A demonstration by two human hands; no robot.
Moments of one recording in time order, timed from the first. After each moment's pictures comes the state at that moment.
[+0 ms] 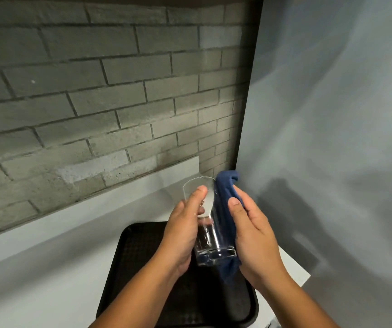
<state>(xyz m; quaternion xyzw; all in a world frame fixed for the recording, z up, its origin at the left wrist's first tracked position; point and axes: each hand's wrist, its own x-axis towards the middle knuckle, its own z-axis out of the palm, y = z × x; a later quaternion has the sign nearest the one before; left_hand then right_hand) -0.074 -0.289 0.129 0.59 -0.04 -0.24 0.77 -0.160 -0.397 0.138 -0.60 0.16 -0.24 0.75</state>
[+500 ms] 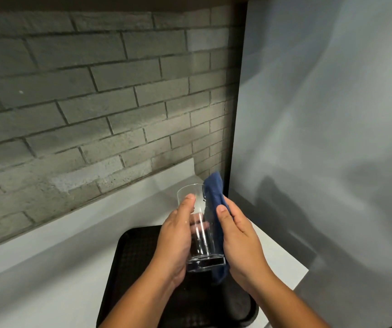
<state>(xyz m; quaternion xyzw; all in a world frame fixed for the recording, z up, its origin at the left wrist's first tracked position) -0.076 -0.281 0.116 0.59 -0.01 -0.24 0.78 -0.163 -0.385 0.130 -0.63 0.16 -0.22 0.73</state>
